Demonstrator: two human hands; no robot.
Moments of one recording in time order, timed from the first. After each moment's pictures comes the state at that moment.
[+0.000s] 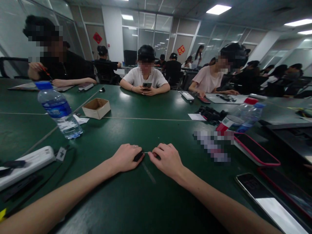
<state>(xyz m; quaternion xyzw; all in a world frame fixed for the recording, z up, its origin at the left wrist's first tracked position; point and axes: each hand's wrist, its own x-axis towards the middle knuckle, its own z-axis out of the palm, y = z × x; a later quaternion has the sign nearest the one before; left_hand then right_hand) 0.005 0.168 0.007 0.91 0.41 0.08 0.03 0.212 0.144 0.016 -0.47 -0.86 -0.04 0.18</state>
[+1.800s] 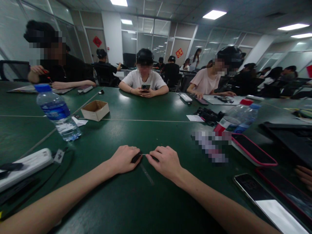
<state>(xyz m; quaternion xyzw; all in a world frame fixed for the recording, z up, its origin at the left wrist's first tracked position) 0.004 0.168 0.008 0.91 0.41 0.08 0.03 0.215 0.143 0.013 -0.45 -0.87 -0.04 0.18</state>
